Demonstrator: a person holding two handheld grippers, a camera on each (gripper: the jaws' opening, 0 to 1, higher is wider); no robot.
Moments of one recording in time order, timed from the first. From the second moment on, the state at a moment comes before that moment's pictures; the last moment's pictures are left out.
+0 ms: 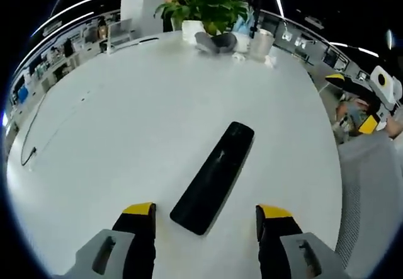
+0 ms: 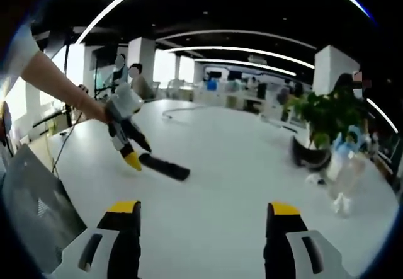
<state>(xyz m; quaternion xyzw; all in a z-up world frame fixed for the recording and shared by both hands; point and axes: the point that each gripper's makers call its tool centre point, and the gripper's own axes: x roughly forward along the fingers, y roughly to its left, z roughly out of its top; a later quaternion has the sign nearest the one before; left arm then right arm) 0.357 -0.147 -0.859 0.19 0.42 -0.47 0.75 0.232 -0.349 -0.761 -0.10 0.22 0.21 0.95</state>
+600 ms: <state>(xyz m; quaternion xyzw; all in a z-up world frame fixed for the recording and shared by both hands) 0.369 -0.151 -0.862 0.26 0.40 -0.49 0.73 0.232 -0.349 -0.765 -0.10 0.23 0.21 0.95</state>
